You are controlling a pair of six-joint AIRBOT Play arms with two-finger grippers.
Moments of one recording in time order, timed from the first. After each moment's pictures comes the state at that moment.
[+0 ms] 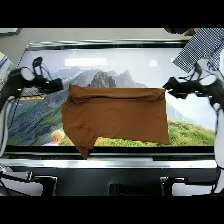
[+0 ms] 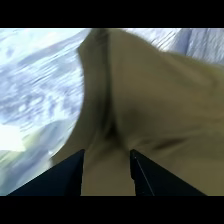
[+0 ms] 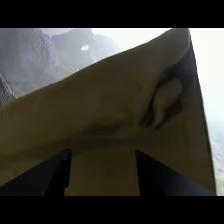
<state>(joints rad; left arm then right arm) 0.05 -1.66 1.60 1.35 -1.09 -1.64 -0.26 -1.56 1.41 -0.97 1.00 1.55</state>
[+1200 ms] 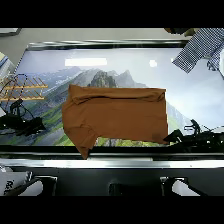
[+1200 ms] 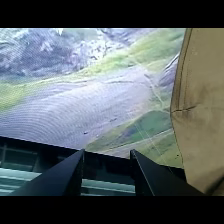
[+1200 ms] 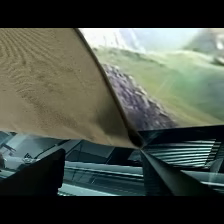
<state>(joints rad) 0.33 -1.17 0.89 1.32 -1.28 -1.54 -0.61 -1.29 0.62 -1.01 1.29 1.27</state>
